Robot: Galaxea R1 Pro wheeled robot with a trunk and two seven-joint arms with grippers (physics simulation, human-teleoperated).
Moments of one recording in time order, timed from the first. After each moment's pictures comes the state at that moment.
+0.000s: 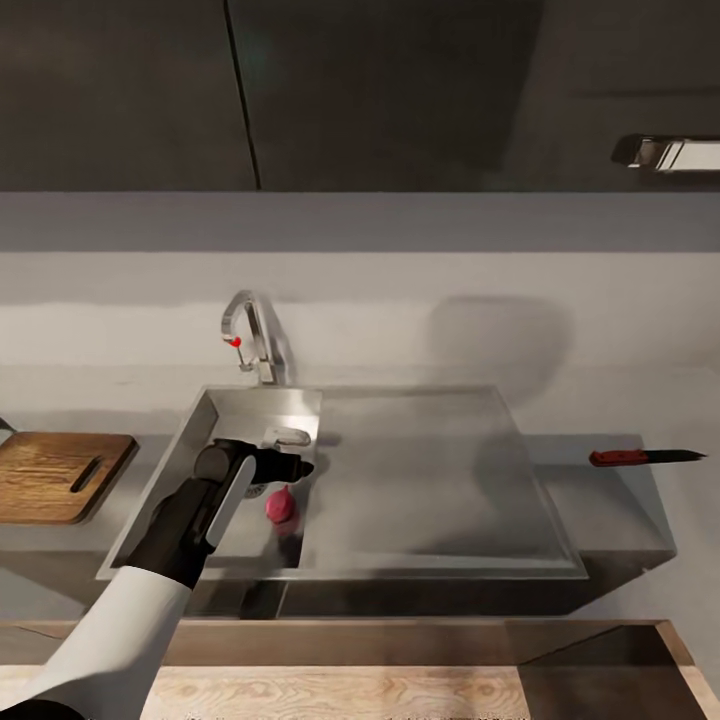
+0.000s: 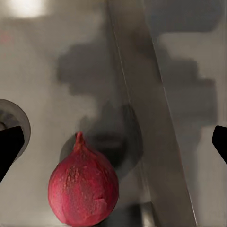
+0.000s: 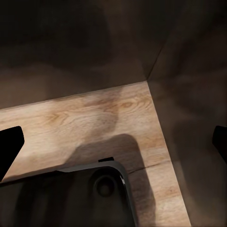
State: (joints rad) left arm -0.76 0.01 -0.22 -1.18 0.21 1.01 0.00; right arm 0.29 0.03 -0.03 -0.64 -0.15 -0.72 -0.05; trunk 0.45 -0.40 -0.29
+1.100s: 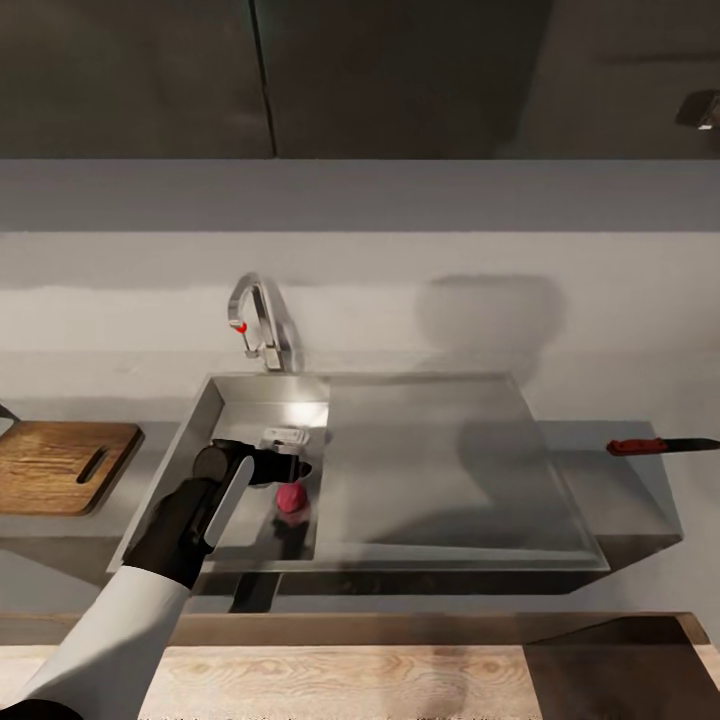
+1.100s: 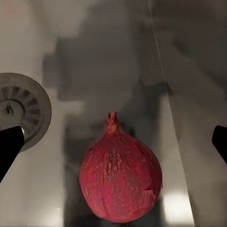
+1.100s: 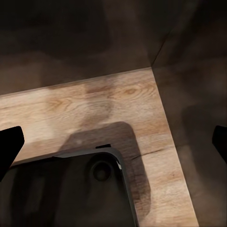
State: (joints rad) left arm -0.76 0.01 -0.22 -1.18 0.21 1.01 0.00; right arm 0.29 0.03 -0.03 -0.64 -0.15 -0.72 -0.06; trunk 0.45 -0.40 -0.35
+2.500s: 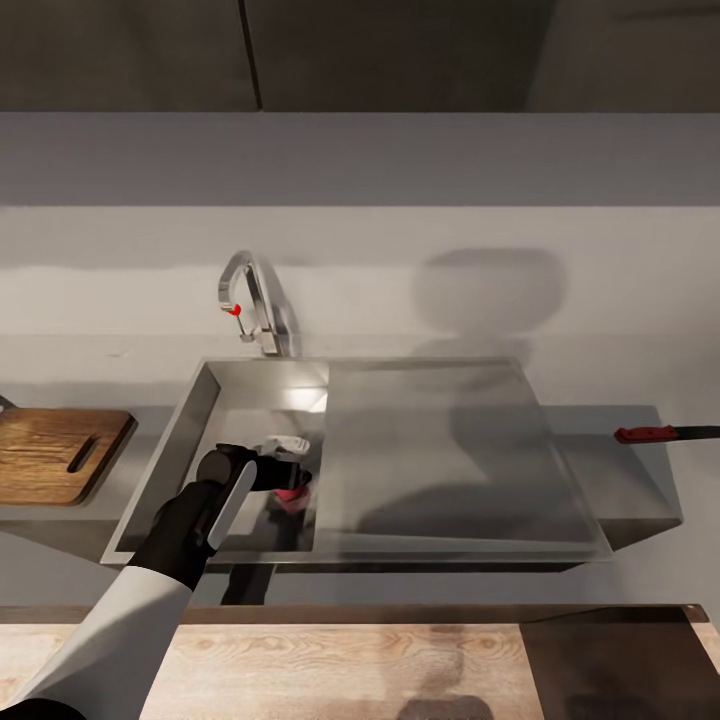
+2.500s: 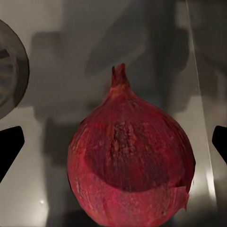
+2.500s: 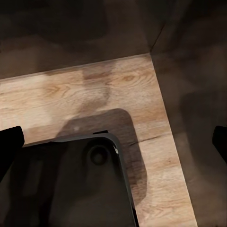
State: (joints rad) left arm -0.76 0.01 -0.22 -1.13 0.21 1.00 0.00; right arm 0.29 0.02 -0.03 -0.64 -0.15 -0.73 -0.05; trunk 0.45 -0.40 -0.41
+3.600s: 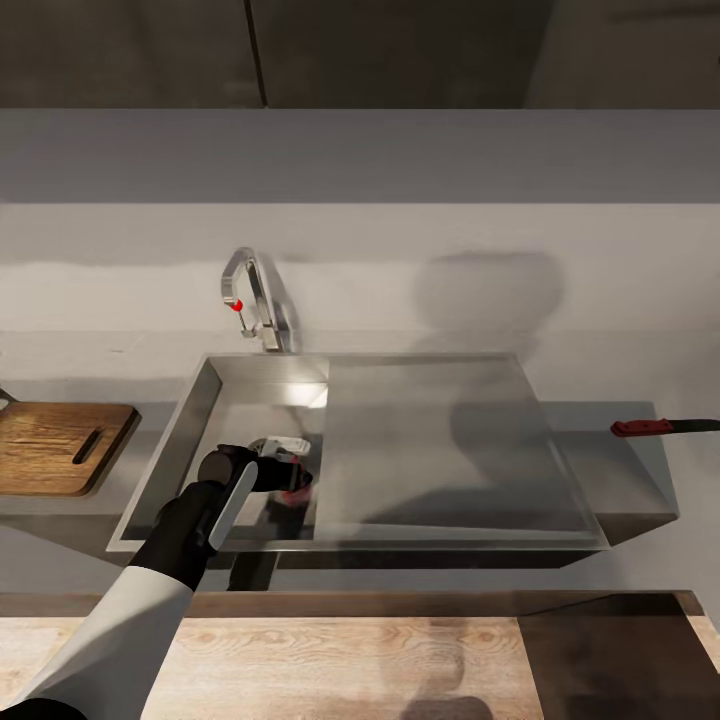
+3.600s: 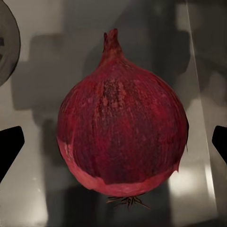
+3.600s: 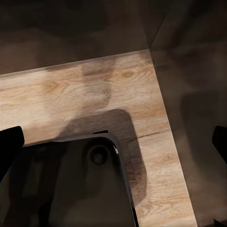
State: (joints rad) left arm -0.76 0.00 -0.22 -1.12 0.21 1.00 0.00; right arm 0.29 0.02 -0.03 -0.64 -0.15 -0.72 -0.05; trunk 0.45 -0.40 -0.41
